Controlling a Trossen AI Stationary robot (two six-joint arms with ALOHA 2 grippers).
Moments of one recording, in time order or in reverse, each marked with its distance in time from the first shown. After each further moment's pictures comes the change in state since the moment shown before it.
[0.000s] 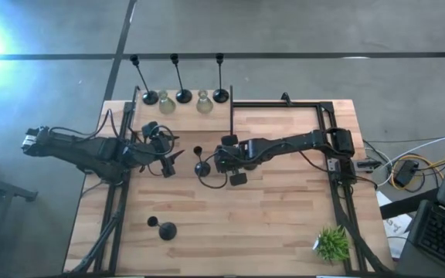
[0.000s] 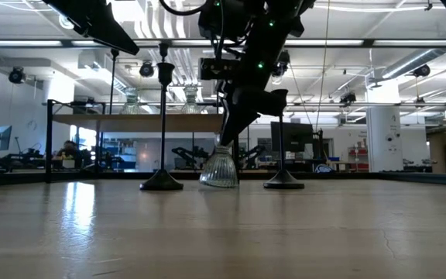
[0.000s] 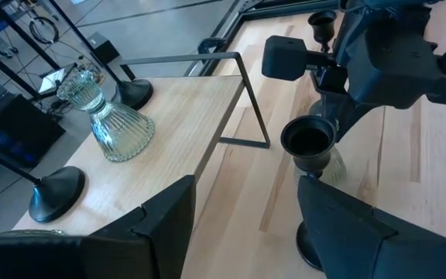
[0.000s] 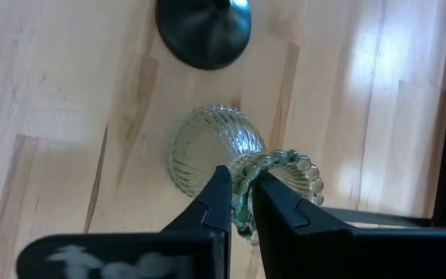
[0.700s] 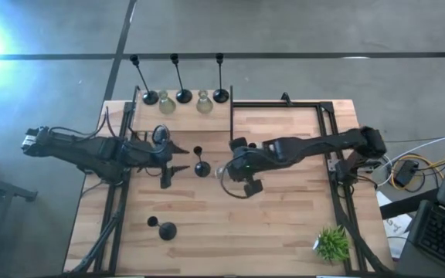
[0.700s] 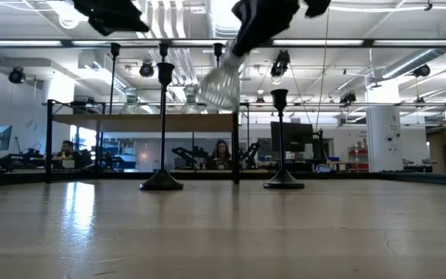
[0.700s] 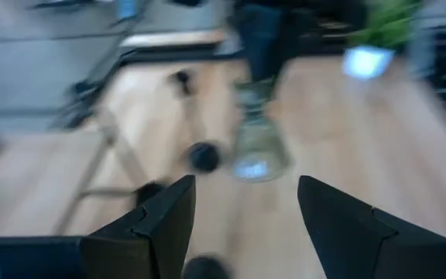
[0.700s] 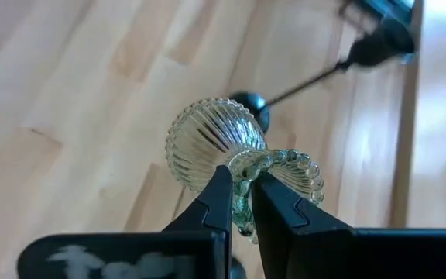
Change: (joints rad) left arm 0.000 0.008 0.010 0.153 0.403 0.011; right arm 0.140 -0.306 -0.003 -0.083 -0.089 -0.034
